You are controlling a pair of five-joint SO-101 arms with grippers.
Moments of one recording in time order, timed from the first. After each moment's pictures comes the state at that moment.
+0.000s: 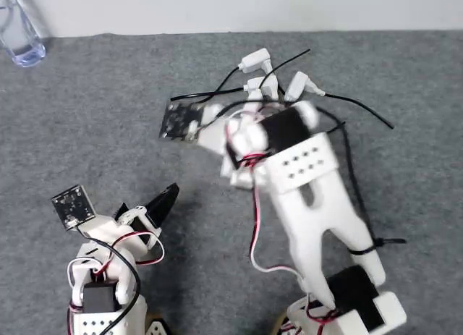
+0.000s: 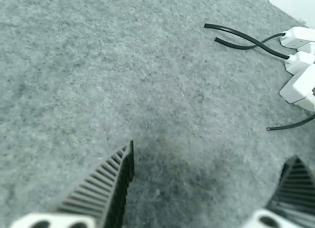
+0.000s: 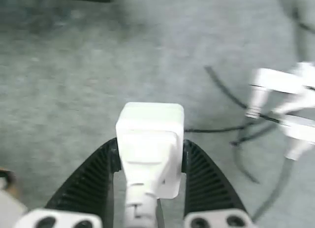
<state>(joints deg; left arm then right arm) -7.0 -103.3 96.9 59.1 31.5 -27.4 -6.2 -15.7 100.5 53.1</state>
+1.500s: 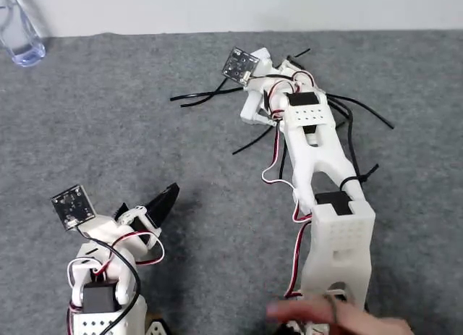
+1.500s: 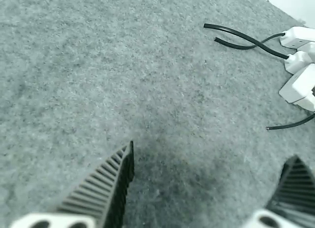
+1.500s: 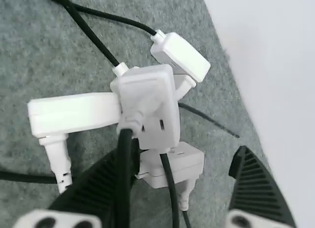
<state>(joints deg) -7.0 -103.3 96.9 59.1 31.5 -9.5 34.8 -17.9 34.1 56.3</state>
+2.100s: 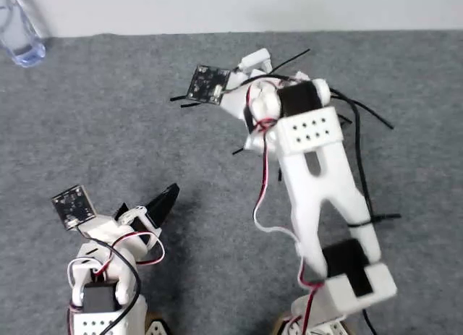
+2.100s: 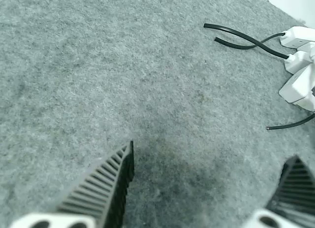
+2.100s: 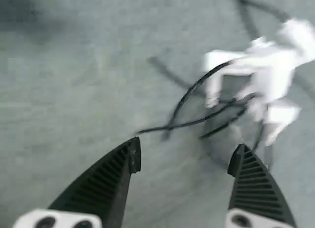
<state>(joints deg) -7.0 -103.3 96.9 59.1 31.3 -20.5 1.1 -18.0 94.5 48.1</state>
